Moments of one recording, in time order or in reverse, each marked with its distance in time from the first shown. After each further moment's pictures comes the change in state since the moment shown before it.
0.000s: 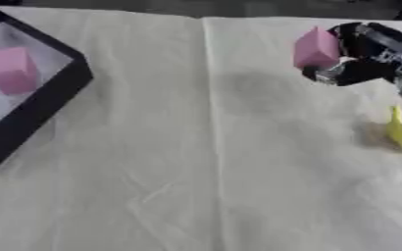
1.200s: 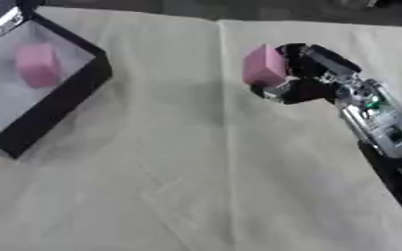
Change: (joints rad) left arm -0.163 -0.034 -0.171 -0.202 -0.002 -0.054 -0.239; right arm -0.026 0.268 0.095 0.009 0.030 0.015 -0.036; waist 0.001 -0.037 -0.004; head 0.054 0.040
